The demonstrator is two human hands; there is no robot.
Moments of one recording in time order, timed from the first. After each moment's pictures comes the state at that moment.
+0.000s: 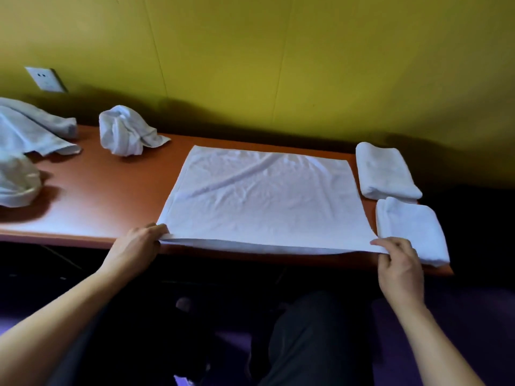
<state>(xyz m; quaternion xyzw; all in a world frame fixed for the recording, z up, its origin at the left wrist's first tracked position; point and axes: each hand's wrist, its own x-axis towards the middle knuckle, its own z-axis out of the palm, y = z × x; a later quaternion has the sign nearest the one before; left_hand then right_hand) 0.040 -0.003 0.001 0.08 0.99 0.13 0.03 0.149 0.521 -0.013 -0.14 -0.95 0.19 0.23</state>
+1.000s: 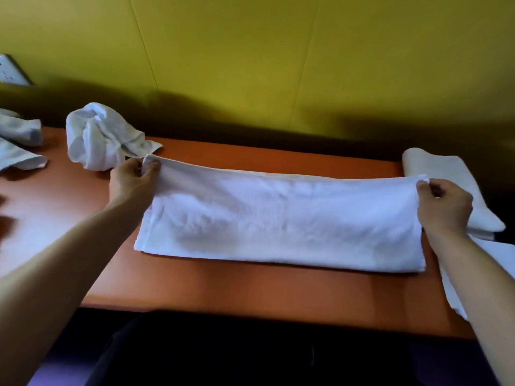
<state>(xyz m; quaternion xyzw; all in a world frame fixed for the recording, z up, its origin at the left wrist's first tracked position) -0.179 0.026 0.004 -0.17 0.85 0.49 -0.13 -0.094 0.544 0.010 -0.29 -0.85 0.35 0.28</state>
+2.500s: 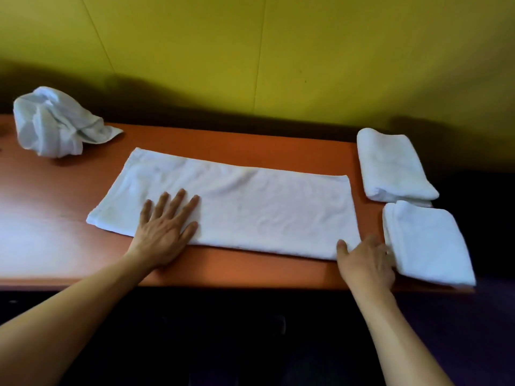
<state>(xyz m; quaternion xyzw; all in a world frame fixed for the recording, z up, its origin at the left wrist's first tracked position) -0.085 0.101 -0.079 0.16 0.98 0.04 0.06 0.035 0.483 -0.036 -0.44 -0.89 0.11 -0.04</state>
